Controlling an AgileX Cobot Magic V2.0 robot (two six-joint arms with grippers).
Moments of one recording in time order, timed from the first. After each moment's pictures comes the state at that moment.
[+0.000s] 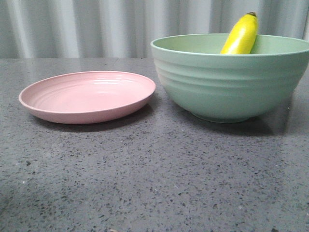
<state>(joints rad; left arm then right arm) -0.97 0.41 -0.42 0.10 0.12 -0.03 0.22 0.45 -0.51 0.11 0.20 -0.01</state>
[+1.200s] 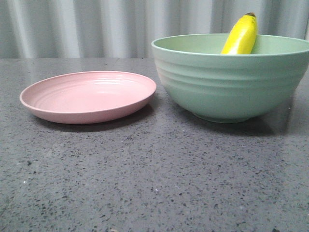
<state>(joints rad) -0.92 0.12 -0.33 0.10 0.11 -0.03 0.22 0.07 -0.29 0.06 0.18 -0.01</state>
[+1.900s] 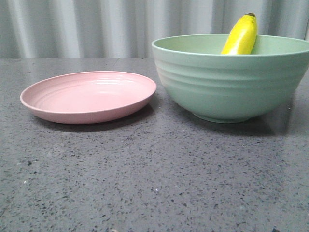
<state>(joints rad) -0.19 0.04 0.00 0.10 -0.04 -0.03 0.22 0.07 -0.29 0.06 0.18 -0.01</state>
